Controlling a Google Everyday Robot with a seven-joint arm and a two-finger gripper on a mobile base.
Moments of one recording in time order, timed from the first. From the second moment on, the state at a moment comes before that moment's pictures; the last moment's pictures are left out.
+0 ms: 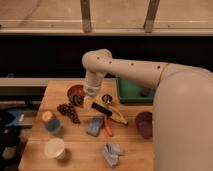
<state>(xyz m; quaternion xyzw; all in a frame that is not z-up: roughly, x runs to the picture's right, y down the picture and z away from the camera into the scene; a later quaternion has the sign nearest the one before) -0.080 0.081 0.741 -0.43 -0.06 0.14 0.89</state>
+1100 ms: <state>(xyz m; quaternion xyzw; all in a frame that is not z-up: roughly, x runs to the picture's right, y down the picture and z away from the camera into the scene) -0.167 0.156 0.688 -0.45 -0.13 0.00 0.88</state>
